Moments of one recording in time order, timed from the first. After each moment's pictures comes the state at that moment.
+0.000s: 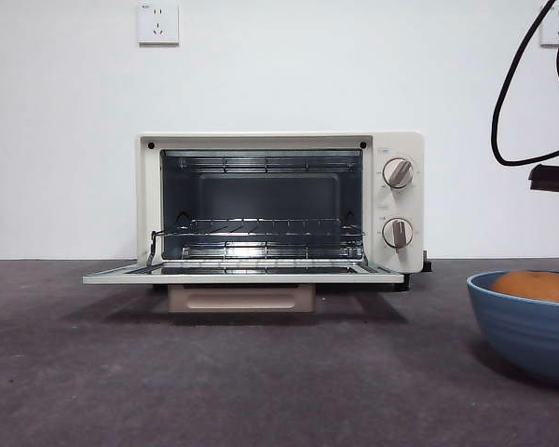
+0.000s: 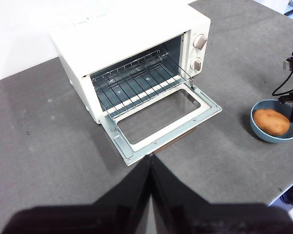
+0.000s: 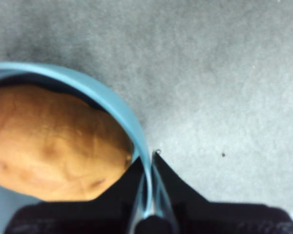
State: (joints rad) left arm -0.54 0.87 1.66 -1.32 -0.05 0.03; right arm 0.20 1.37 0.84 -0.94 -0.07 0.55
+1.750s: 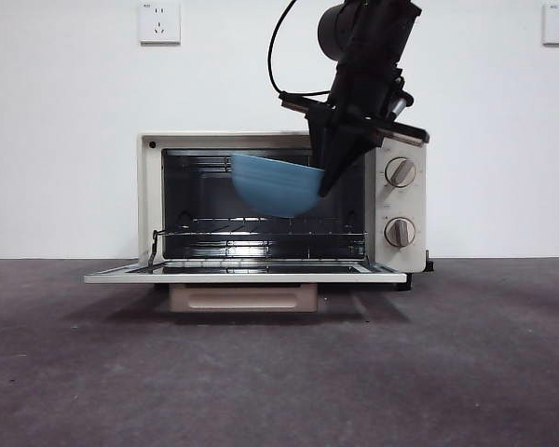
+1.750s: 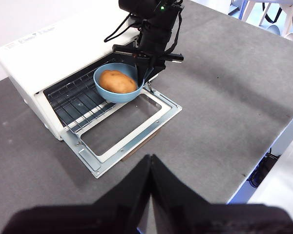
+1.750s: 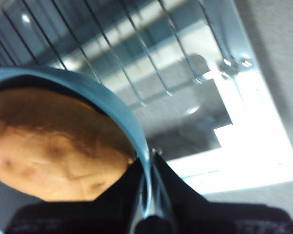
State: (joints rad) left arm -0.54 0.85 1.66 -1.32 0.13 0.12; right arm 0.45 2.22 2.24 -1.25 -0.25 0.96
